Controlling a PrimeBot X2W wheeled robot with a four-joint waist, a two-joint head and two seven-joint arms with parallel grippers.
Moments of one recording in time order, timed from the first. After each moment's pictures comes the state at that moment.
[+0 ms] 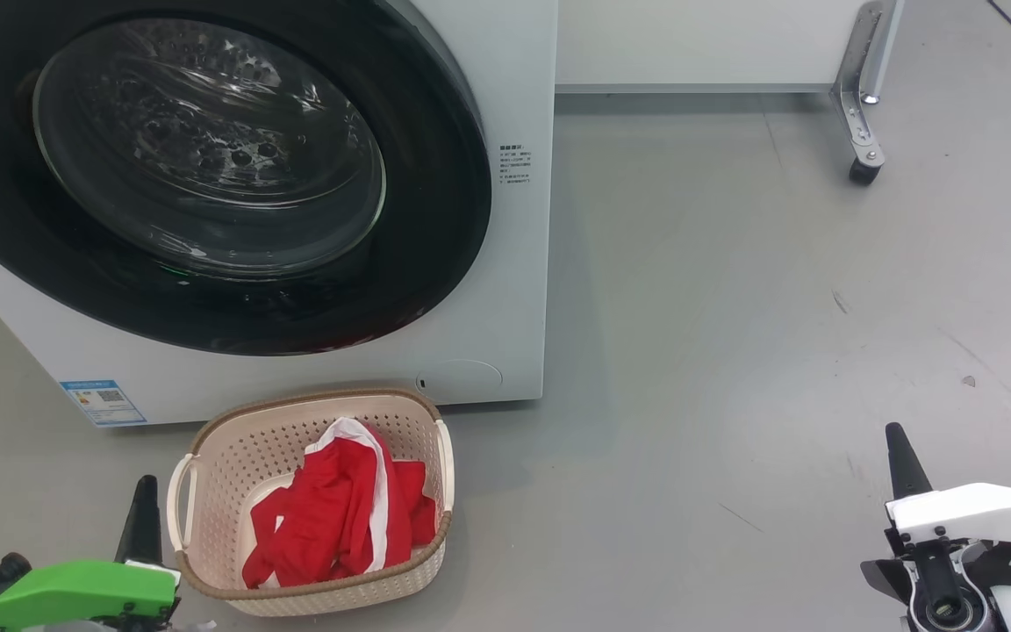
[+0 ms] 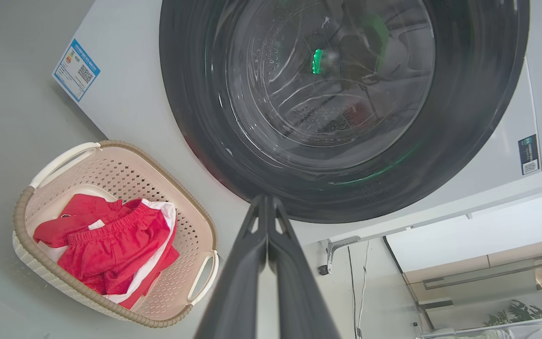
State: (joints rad) left arm -0.03 0.02 0.10 0.30 -1.17 -0.11 0.04; right arm -0.05 -0.05 -0.06 0.31 1.19 0.10 0.01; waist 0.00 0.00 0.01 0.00
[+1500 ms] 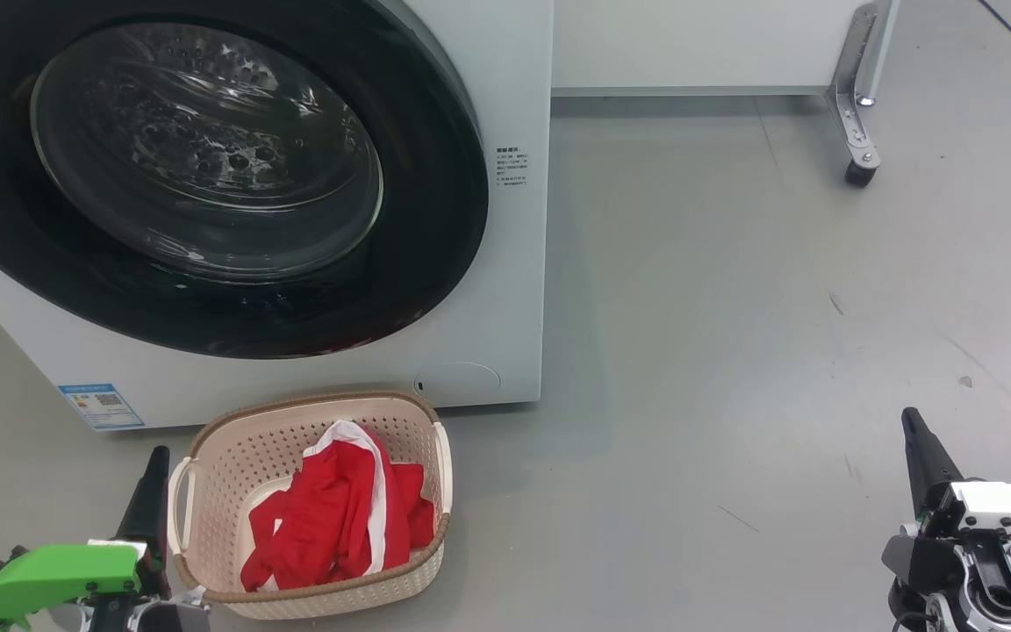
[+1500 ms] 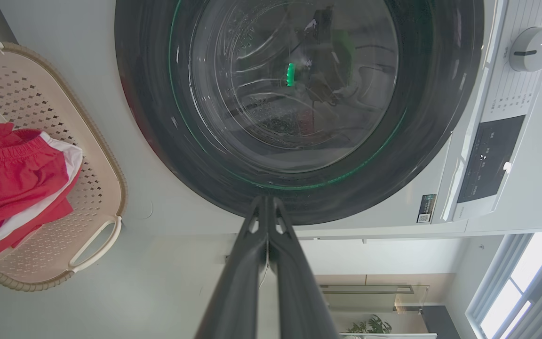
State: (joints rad) left arm -0.07 0.02 0.10 0.29 -1.59 -0.12 0.12; right arm -0.06 -0.04 -0.14 0.29 1.60 0.12 0.12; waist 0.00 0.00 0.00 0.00
